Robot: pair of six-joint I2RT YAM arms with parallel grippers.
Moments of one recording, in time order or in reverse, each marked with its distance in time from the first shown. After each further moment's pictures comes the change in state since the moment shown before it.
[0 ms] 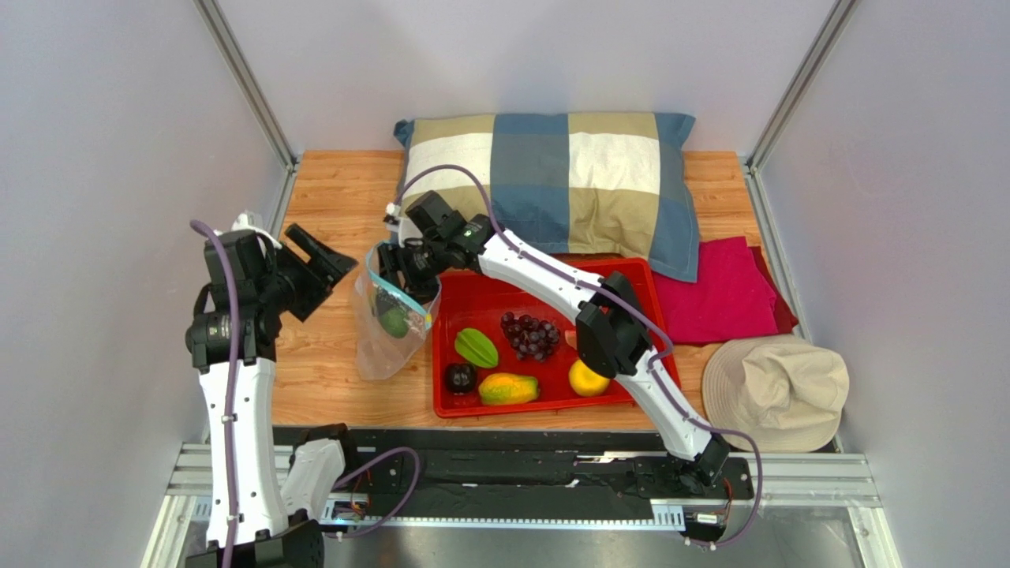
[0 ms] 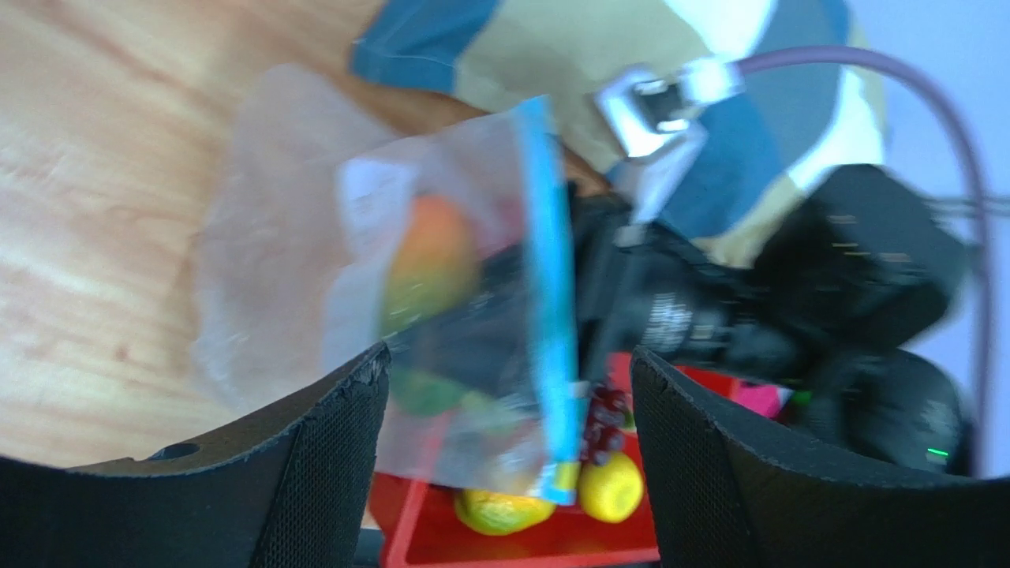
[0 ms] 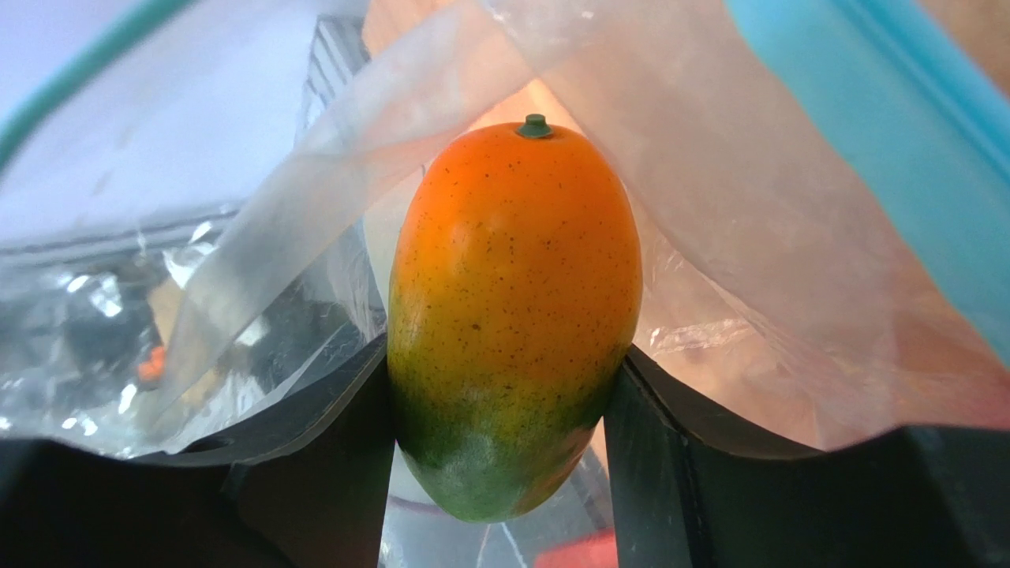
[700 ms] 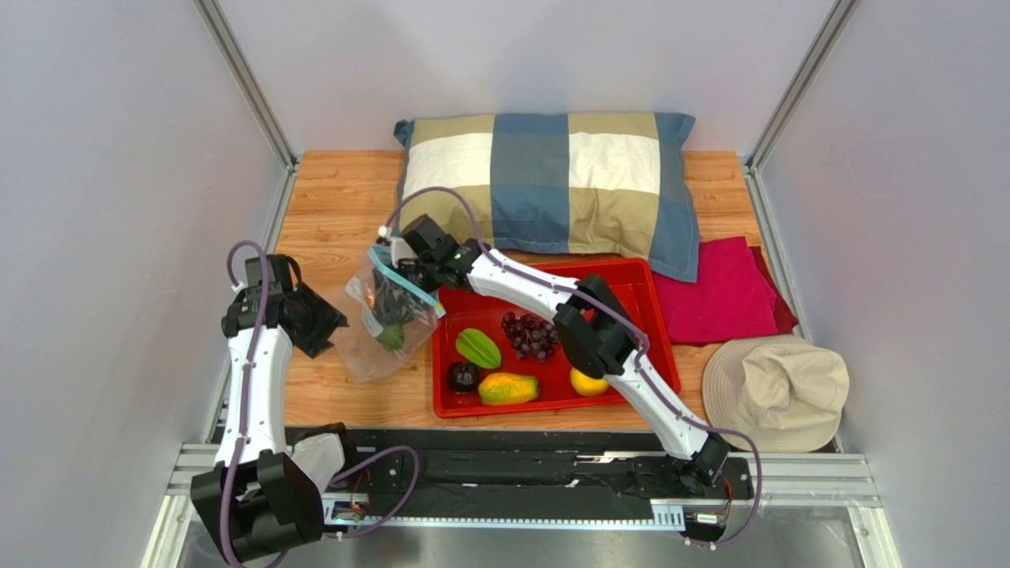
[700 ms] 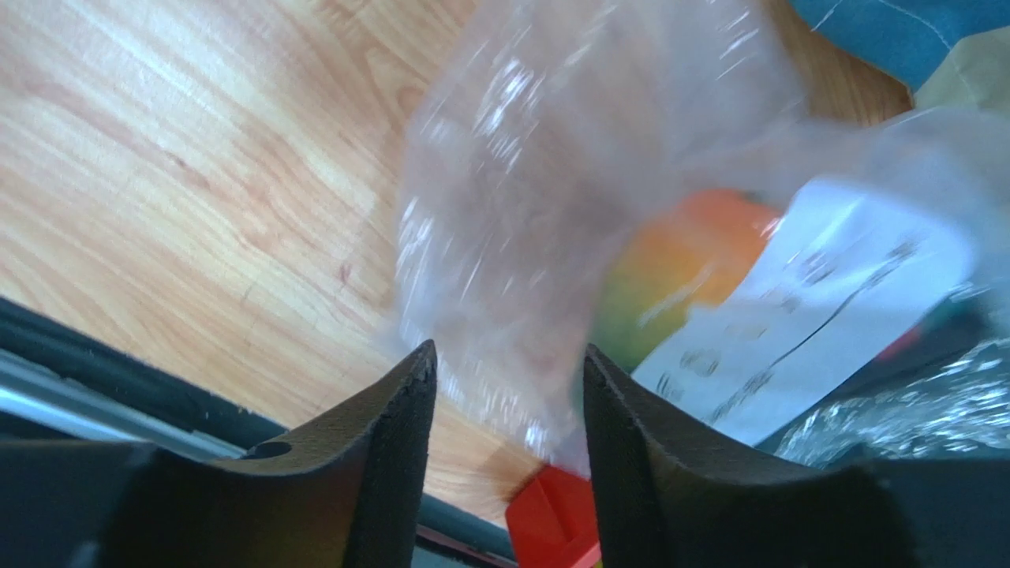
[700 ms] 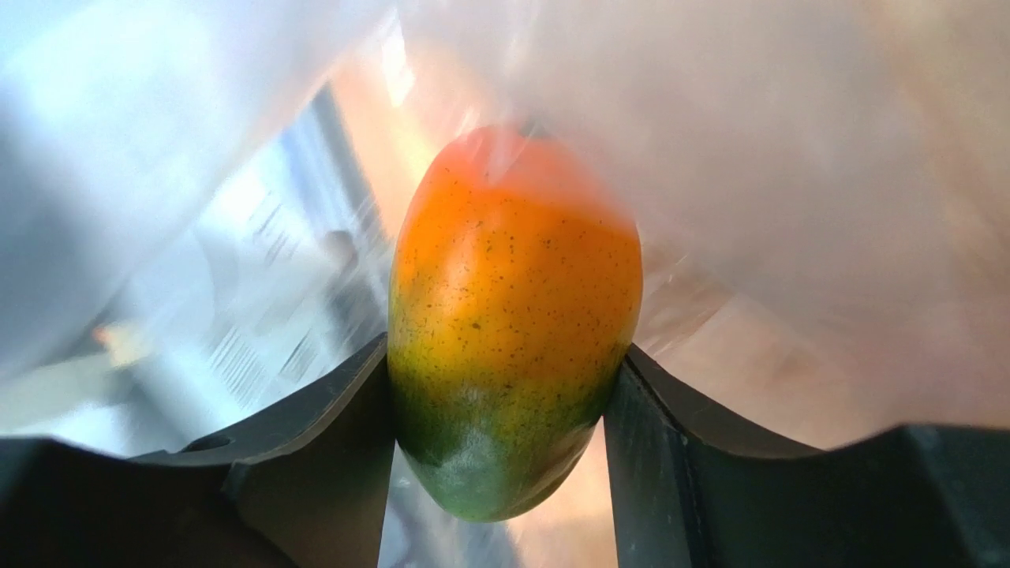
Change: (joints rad) left arm 0.067 0.156 -0.291 0.045 -0.195 0.005; right arm 0.030 0.110 -0.089 0.216 -0.033 -0.074
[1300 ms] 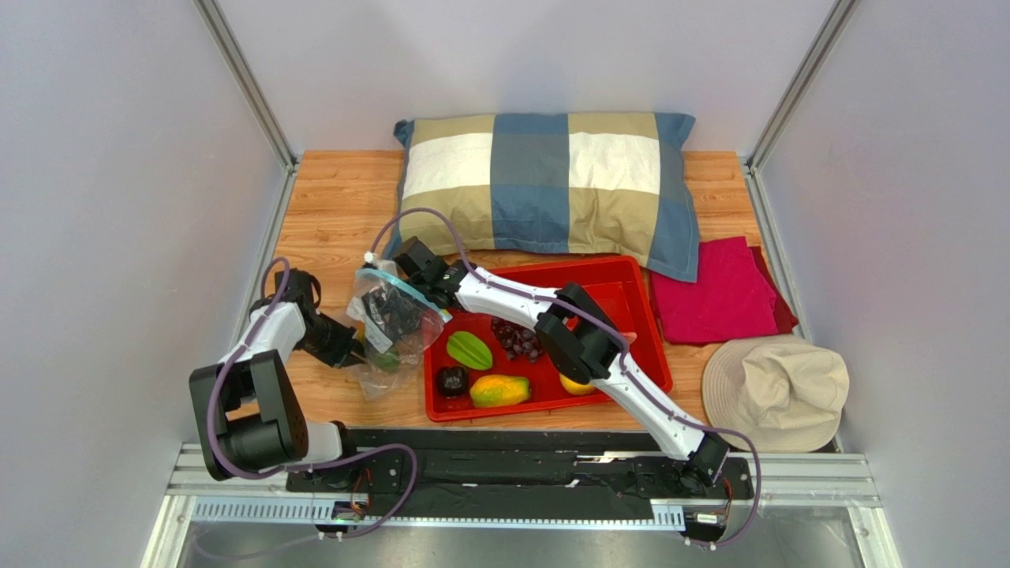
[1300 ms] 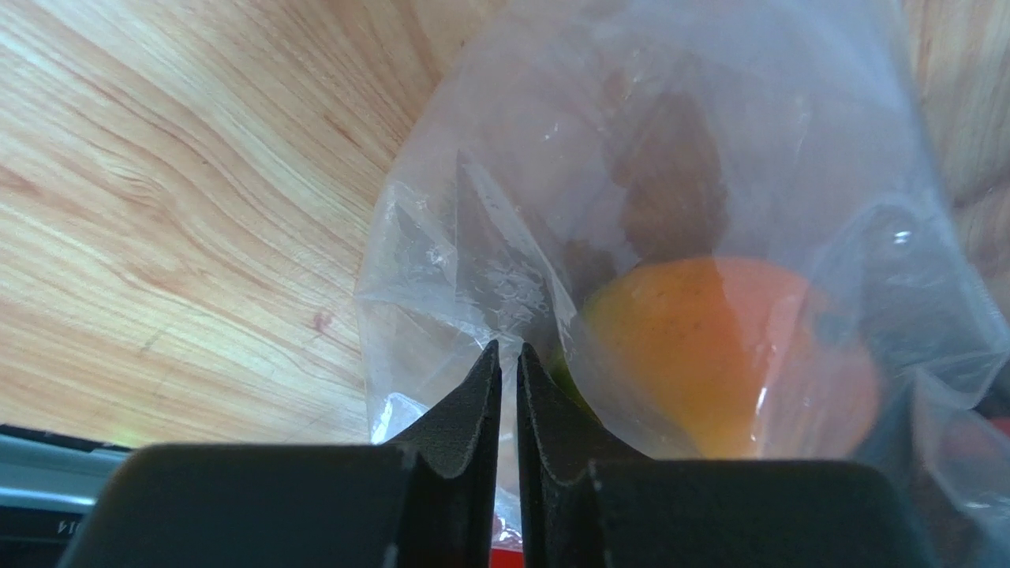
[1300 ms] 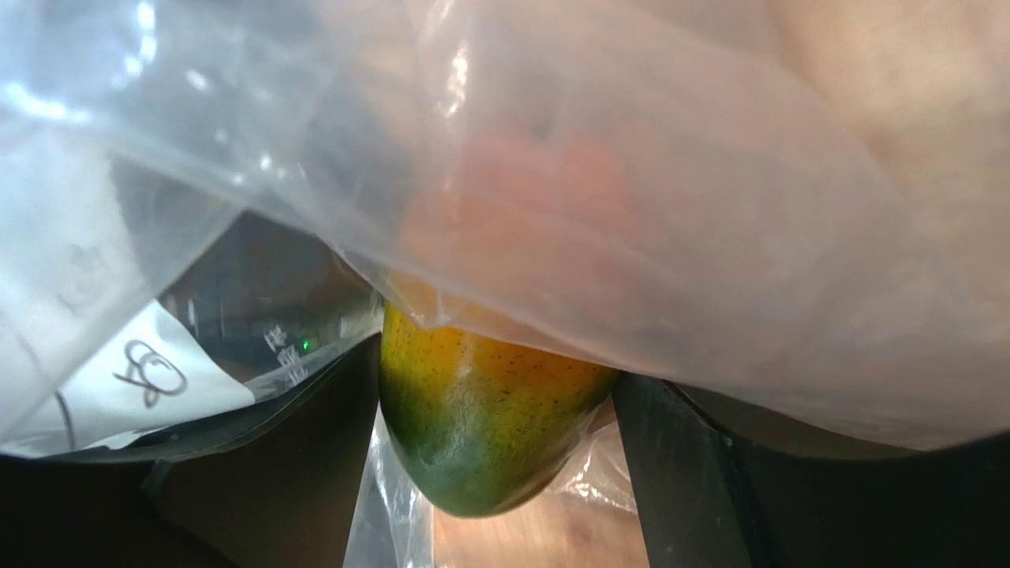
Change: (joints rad) left arm 0.007 0.330 -0.146 0.158 0.106 -0.091; right arm 0.039 0.088 0.002 0.101 -0.090 -0.118
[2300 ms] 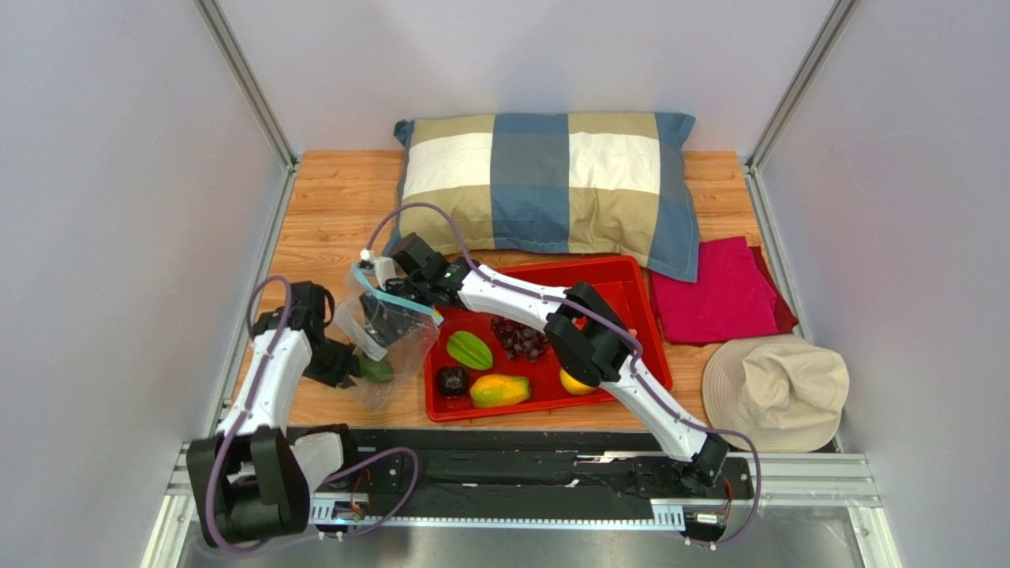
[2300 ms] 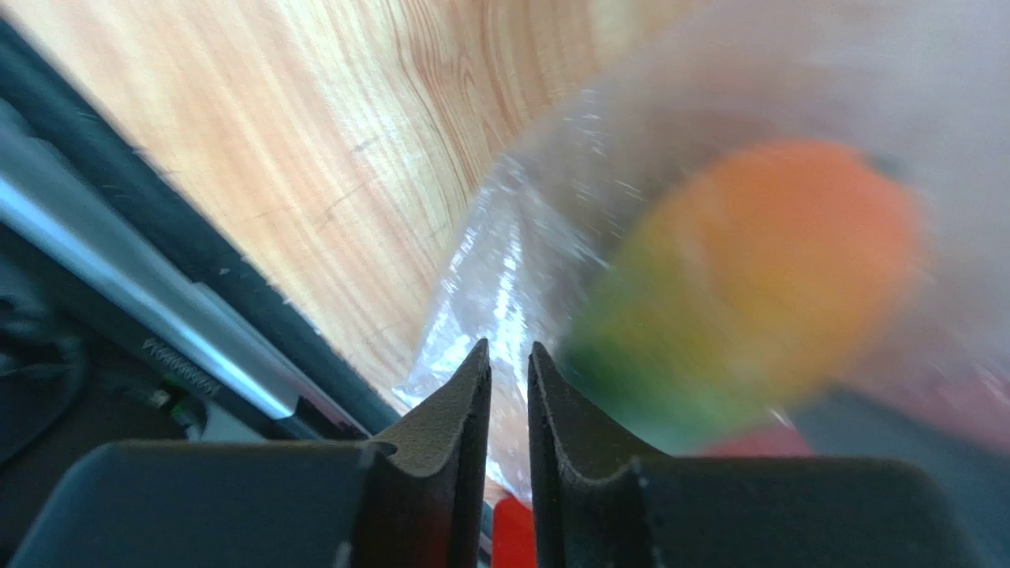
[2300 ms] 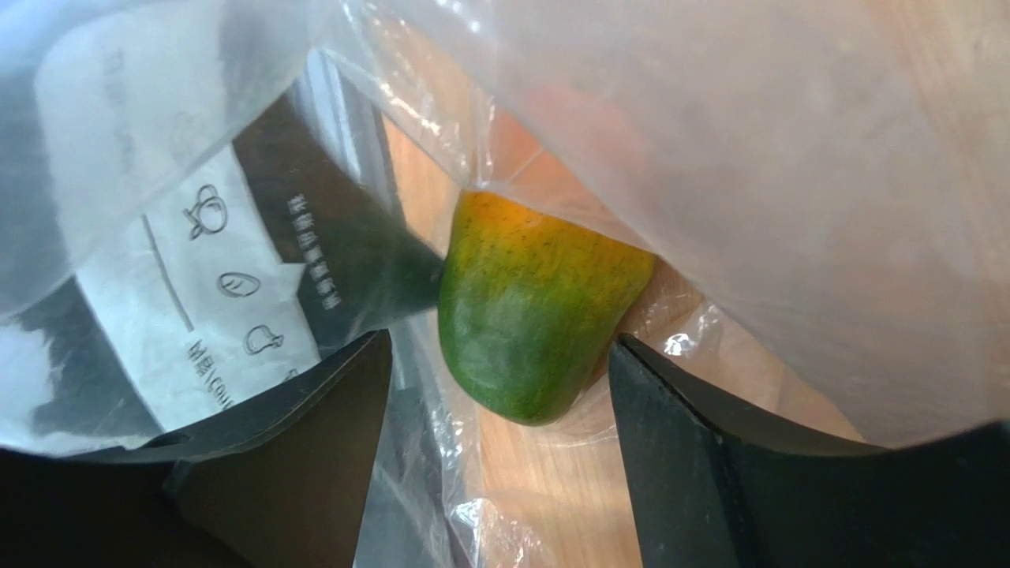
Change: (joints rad) left arm -0.114 -0.222 -0.065 -0.235 -0.227 -0.311; right arm 0.017 -0.108 -0.077 -0.014 0.025 -0.021
